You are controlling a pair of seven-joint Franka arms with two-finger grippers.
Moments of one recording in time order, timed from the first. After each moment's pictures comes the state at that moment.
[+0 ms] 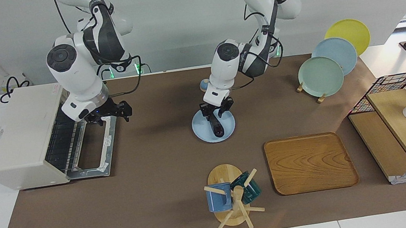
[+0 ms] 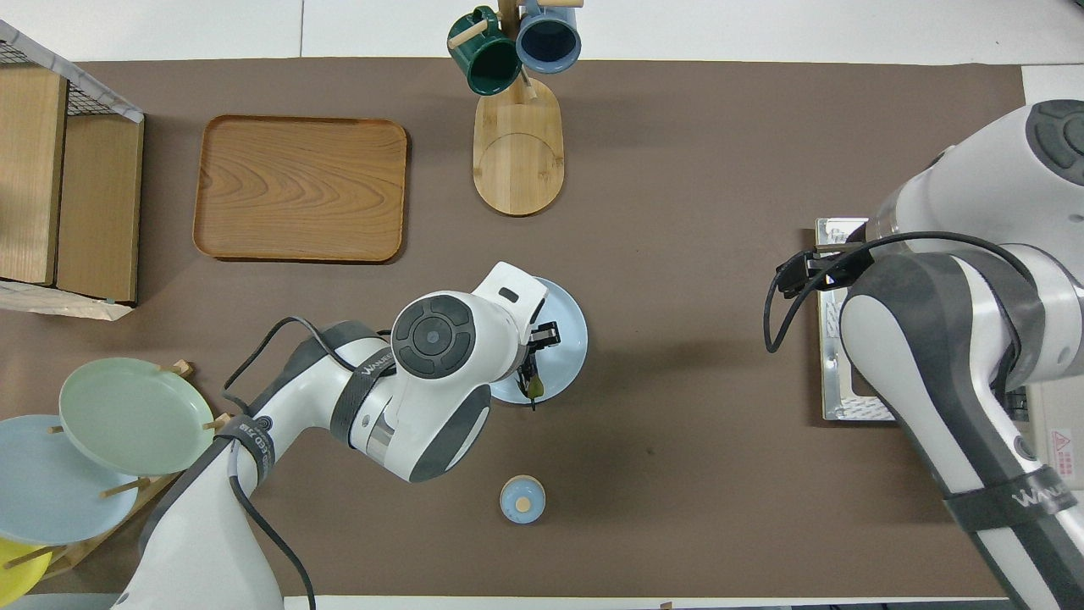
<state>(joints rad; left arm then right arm) -0.59 0.24 -0.13 -2.05 -0.13 2.42 -0.76 0.04 0.07 0.08 -1.88 0.01 1.83 0.11</state>
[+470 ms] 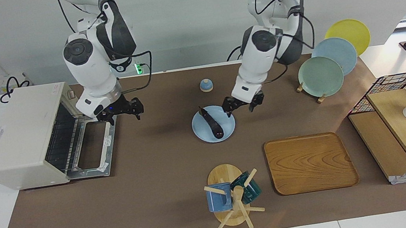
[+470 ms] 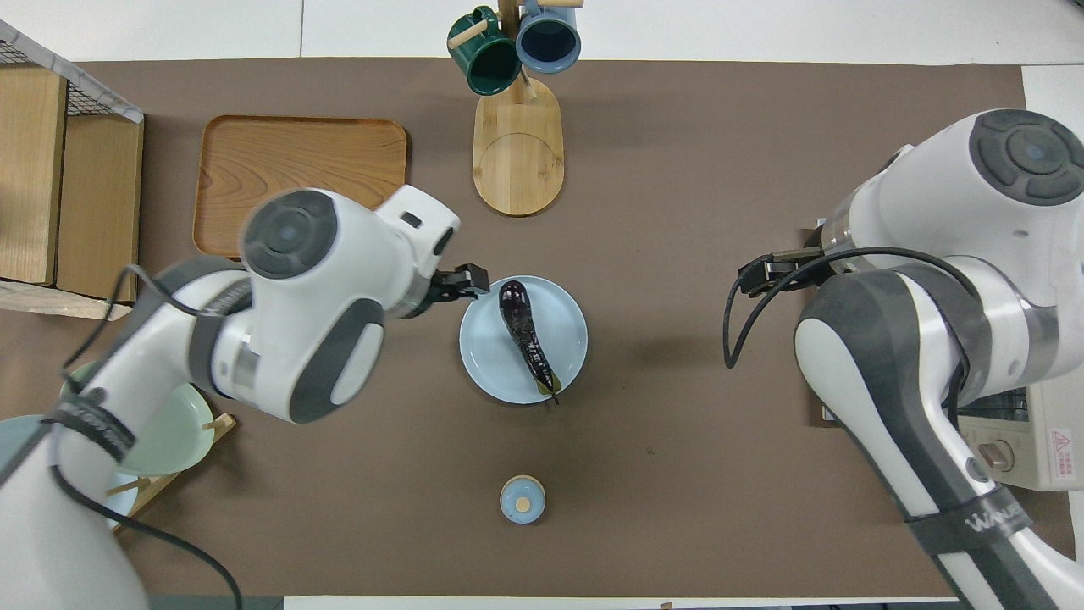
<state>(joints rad) -0.35 0.14 -0.11 -1.88 -0.13 2.06 -0.47 0.05 0.07 0.17 -1.88 0.01 1.89 0.15</state>
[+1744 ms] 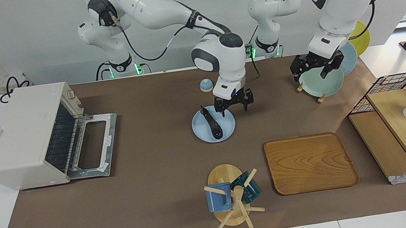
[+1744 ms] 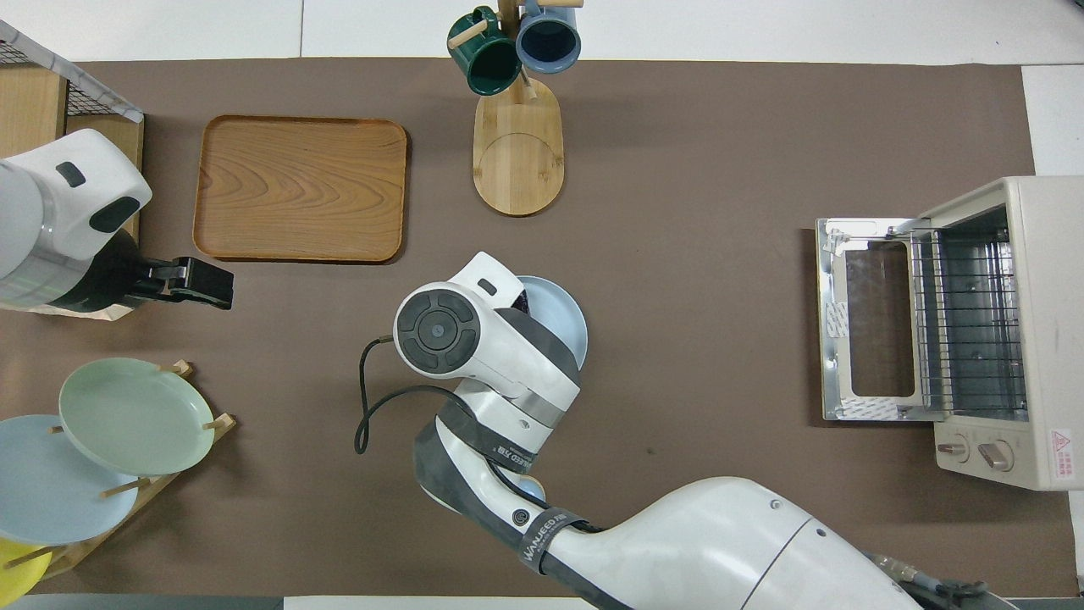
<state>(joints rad) -0.08 -0.06 -0.11 -1.73 -0.03 1.59 -0.08 0.51 0.59 0.33 -1.57 -0.25 2.26 0.84</state>
